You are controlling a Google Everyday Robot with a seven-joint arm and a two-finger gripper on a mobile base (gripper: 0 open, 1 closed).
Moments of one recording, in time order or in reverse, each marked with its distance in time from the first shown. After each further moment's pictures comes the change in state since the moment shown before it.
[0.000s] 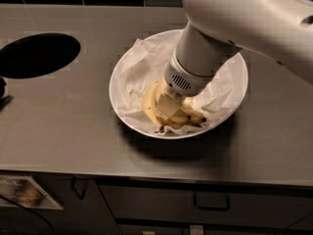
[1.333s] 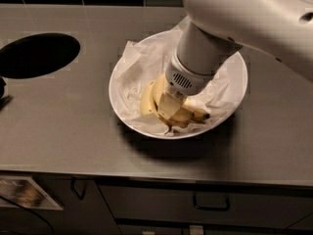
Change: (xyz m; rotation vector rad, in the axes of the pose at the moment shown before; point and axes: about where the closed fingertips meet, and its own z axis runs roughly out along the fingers) arm 0.000 -0.001 -0.001 -0.010 0.010 0.005
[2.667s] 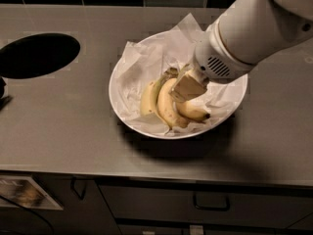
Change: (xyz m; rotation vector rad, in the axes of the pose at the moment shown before) arm 0.004 -0.002 -0.079 0.075 -0.236 -0.038
